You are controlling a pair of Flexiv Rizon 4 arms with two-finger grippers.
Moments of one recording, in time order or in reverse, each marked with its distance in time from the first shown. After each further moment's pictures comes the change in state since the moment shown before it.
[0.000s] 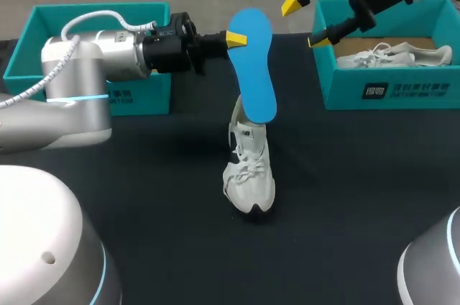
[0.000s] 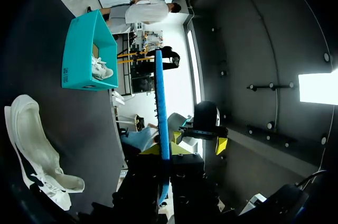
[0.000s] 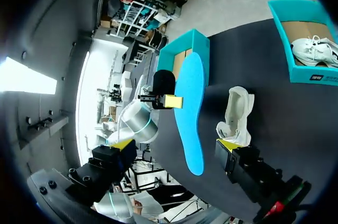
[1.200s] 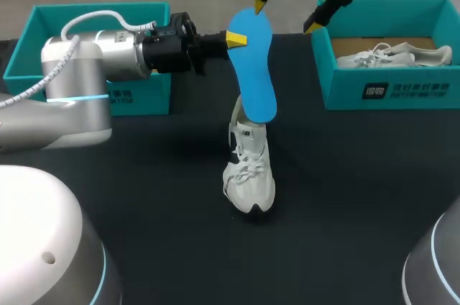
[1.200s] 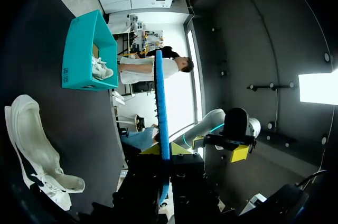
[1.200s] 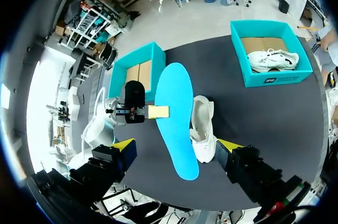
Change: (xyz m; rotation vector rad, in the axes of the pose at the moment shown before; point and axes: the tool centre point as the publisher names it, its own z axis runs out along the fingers) left arm 0.000 0.000 0.000 0.000 0.000 0.000; right arm 0.031 0.004 0.015 -0.140 -0.512 0.062
